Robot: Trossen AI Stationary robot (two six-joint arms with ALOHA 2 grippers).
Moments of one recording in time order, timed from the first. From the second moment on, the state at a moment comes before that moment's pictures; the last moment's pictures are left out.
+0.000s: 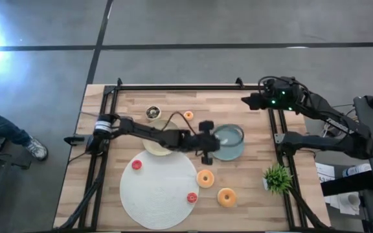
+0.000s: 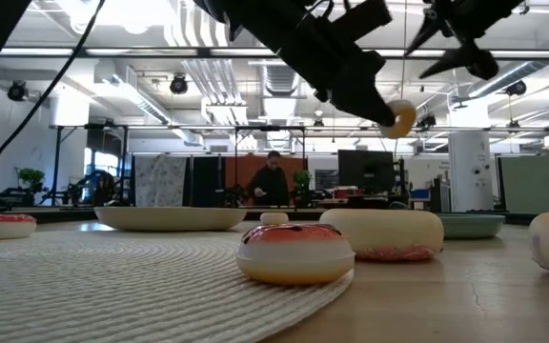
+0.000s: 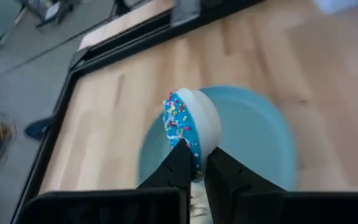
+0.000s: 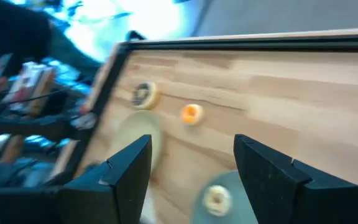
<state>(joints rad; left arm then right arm) -0.11 2.02 1.55 -0.07 -0.36 0.31 -0.53 0.80 0.95 -0.71 -0.02 0.86</state>
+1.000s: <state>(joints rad) -0.11 2.42 2.07 -0.60 -0.43 0.30 -0.53 0.60 0.94 -0.78 -0.06 0.79</state>
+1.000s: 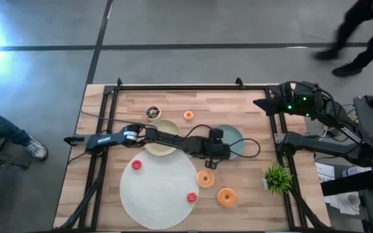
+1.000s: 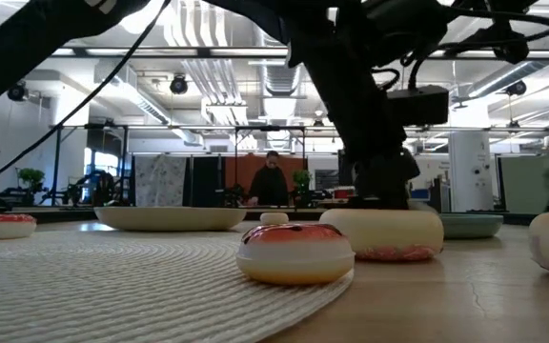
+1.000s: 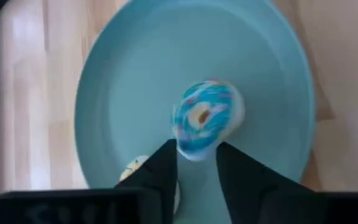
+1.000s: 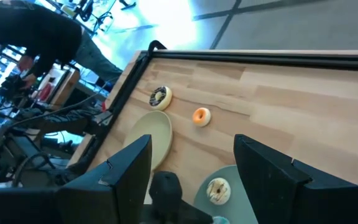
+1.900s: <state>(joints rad) 0.23 2.01 1.72 -0.89 -0.22 -0.20 -0.51 0.68 0.76 -0.69 -0.15 0.81</state>
